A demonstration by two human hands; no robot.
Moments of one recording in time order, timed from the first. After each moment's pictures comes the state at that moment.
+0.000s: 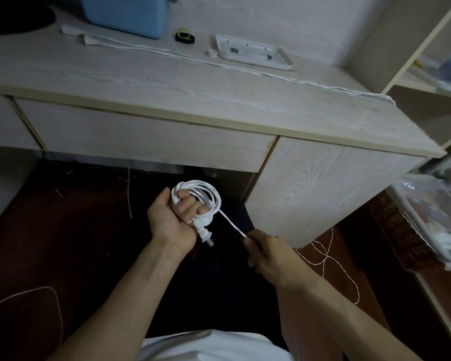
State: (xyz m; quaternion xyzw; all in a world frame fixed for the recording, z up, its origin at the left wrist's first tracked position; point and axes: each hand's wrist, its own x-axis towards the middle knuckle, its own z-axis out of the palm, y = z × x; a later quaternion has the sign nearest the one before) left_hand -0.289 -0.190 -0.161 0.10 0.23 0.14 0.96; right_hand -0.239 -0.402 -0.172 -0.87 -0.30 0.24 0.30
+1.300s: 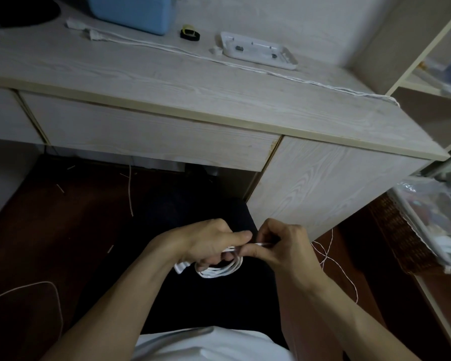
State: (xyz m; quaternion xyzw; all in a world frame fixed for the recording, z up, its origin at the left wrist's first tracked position) left_hand -0.308 -0.199 -0.140 0.76 0.00 -0.29 0.59; right_hand -0.248 -0.401 -0.149 -0.84 -0.36 0.05 0.41
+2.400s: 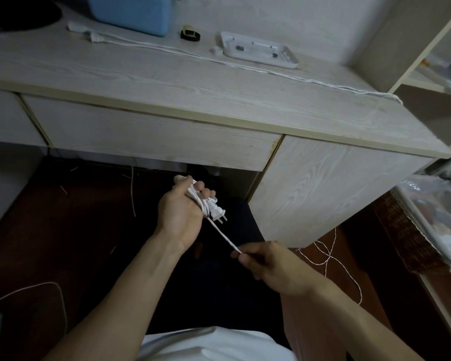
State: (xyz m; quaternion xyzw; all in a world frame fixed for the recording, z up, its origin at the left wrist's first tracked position) left_hand -0.281 -0.190 -0.157 0.26 0.19 0.18 0.93; right_hand -0.249 -0.399 -0.156 -0.83 -0.38 0.30 0.27
